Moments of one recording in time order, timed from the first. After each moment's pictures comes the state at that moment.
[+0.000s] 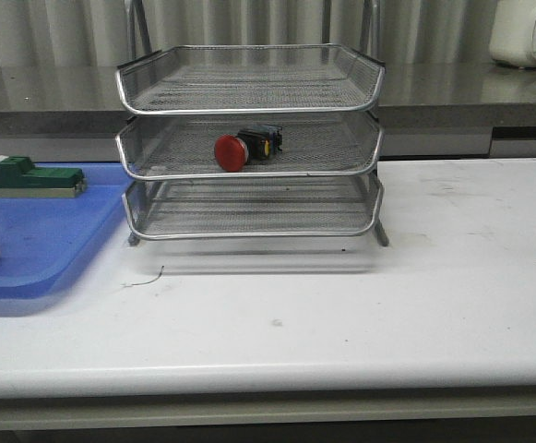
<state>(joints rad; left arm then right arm) -0.04 0.11 -0.37 -0.16 0.45 0.29 0.17 0.22 -0.37 0.00 0.48 0.00</state>
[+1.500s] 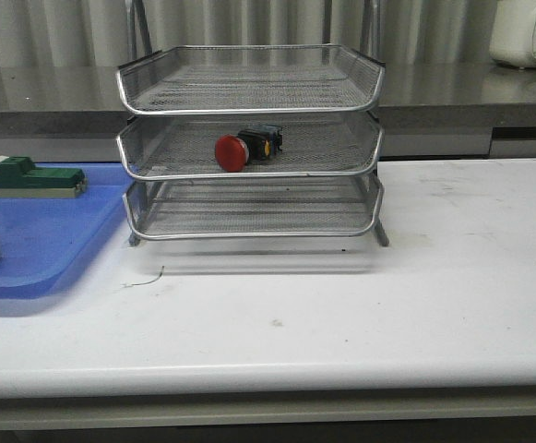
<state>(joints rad) -0.04 -0.01 -0.07 0.04 0.30 0.00 0.17 0.22 -0.37 0.00 0.48 0.00</state>
